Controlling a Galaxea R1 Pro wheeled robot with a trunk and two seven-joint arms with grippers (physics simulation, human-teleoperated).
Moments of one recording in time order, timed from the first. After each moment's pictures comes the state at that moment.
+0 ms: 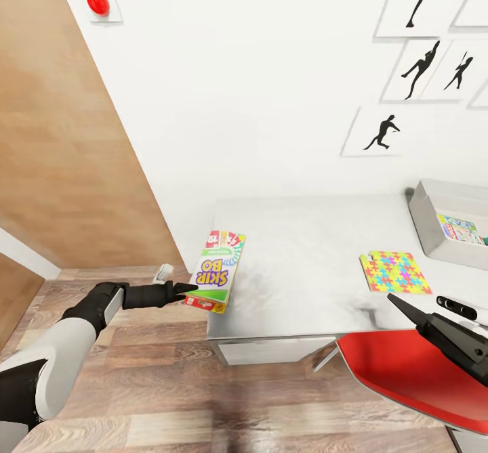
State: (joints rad) left arm -0.99 0.16 0.24 -0.32 -0.08 0.69 -1.10; right arm -0.12 -0.34 -0.44 -1.59 -0.91 0.75 1.36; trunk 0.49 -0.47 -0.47
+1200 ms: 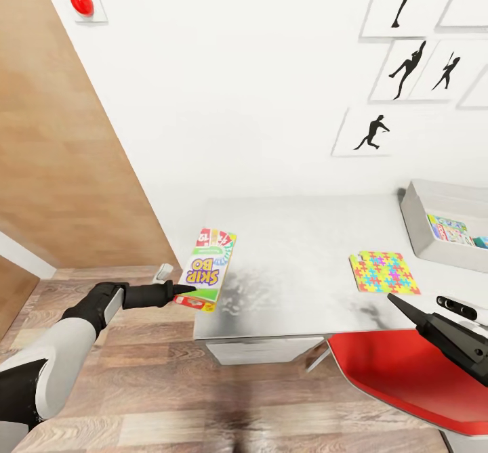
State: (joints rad) left arm -0.99 0.16 0.25 -0.32 -0.07 0.69 -1.10; right arm -0.12 -0.34 -0.44 -1.59 -0.91 0.75 1.36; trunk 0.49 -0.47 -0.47
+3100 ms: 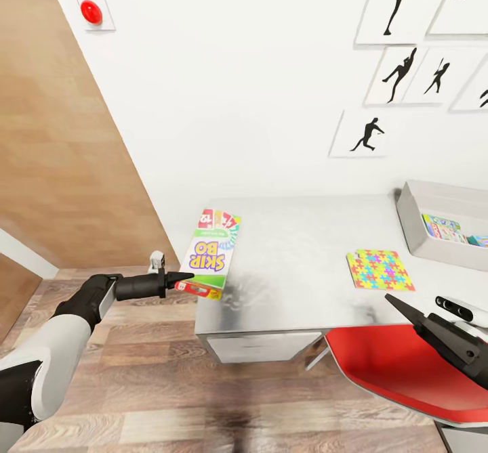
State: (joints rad) left arm -0.99 0.18 0.23 -0.41 -0.09 0.82 -1.45; right arm -0.12 -0.33 -0.44 -1.59 -0.87 0.70 1.37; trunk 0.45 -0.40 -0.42
